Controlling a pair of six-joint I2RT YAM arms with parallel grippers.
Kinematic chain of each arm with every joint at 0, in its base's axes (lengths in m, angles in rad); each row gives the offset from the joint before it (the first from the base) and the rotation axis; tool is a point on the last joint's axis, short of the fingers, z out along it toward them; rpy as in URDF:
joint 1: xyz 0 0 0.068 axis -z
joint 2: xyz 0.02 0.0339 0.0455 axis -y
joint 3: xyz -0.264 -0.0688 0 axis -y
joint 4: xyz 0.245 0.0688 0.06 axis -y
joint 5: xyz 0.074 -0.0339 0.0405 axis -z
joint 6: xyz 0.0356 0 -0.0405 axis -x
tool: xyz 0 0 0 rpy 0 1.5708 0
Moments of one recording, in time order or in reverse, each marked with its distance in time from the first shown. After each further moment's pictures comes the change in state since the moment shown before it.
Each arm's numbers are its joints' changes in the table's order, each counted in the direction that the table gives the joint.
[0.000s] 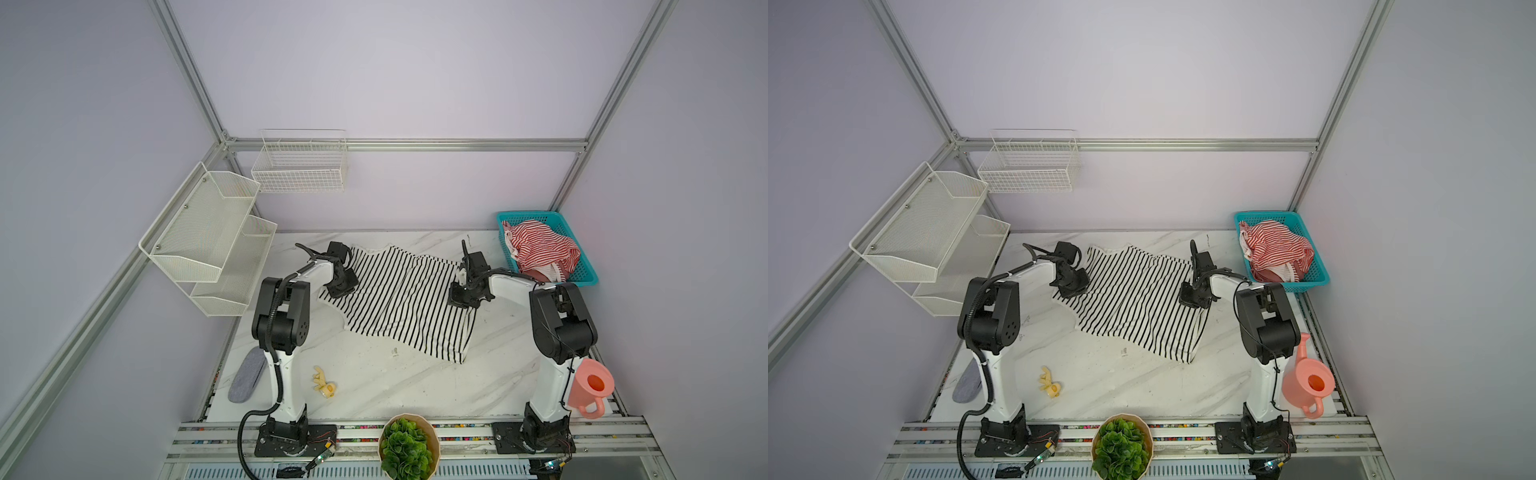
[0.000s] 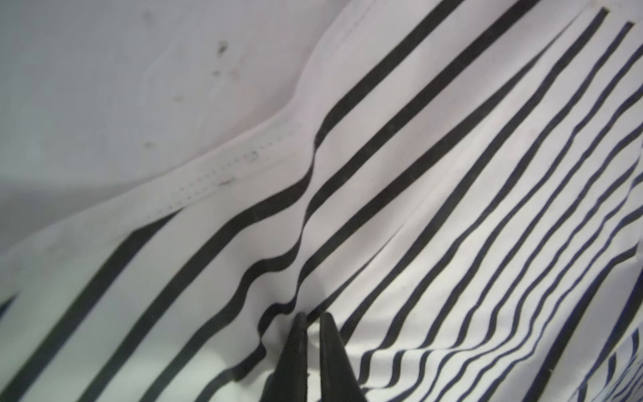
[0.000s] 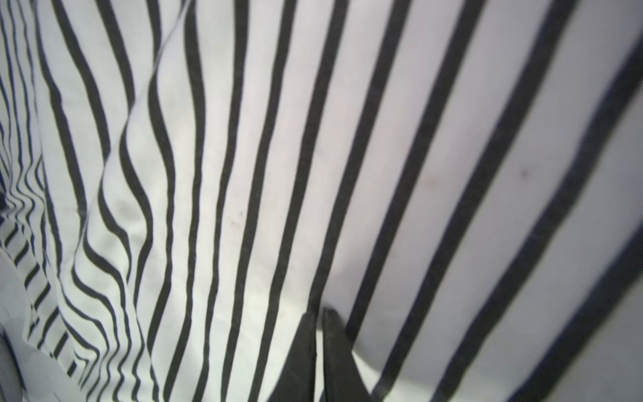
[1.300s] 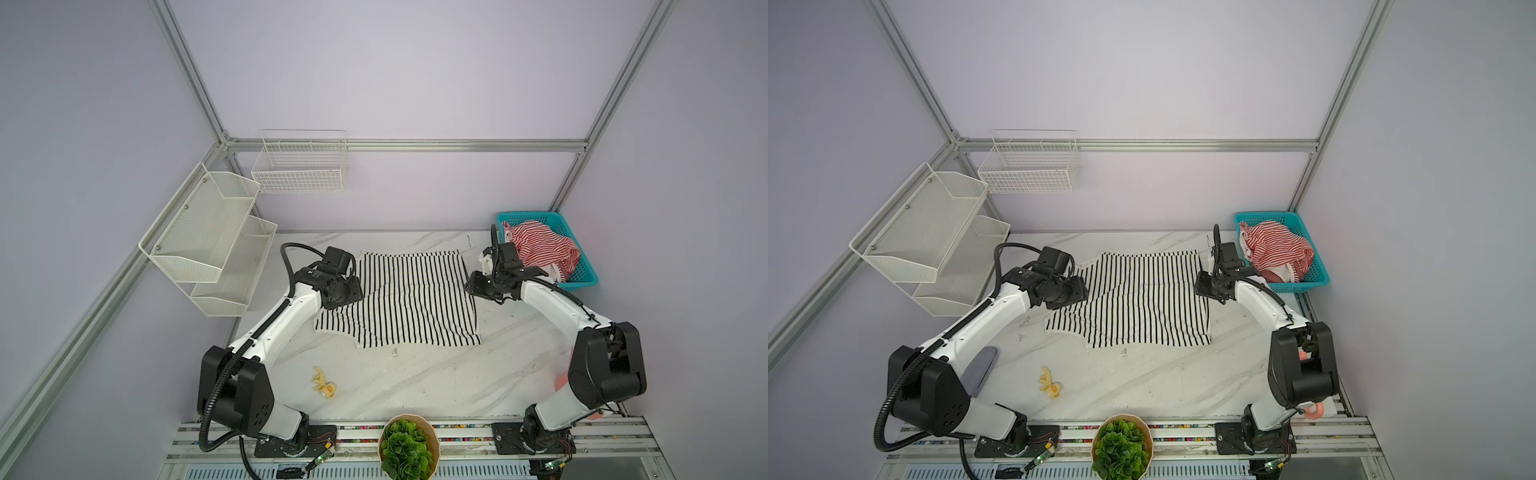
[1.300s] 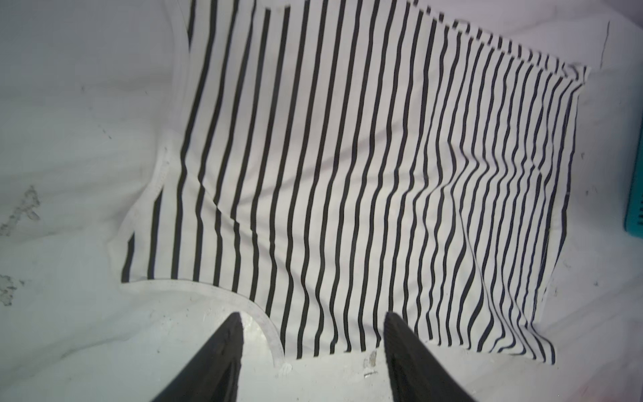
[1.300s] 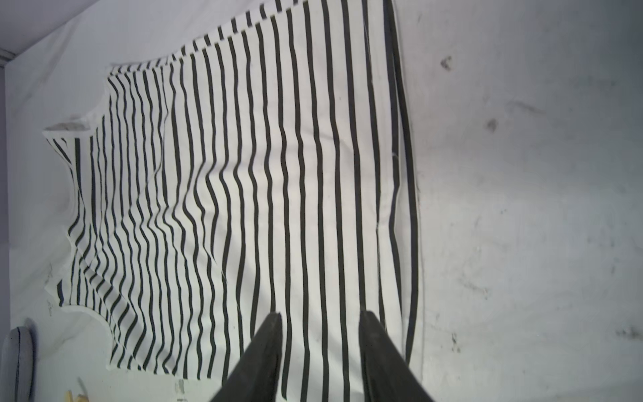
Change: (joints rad) left arm 0.211 0.571 -0.222 -0.232 -0.101 -0.054; right arm 0.036 0.415 -0.144 -0.098 0.067 0.037
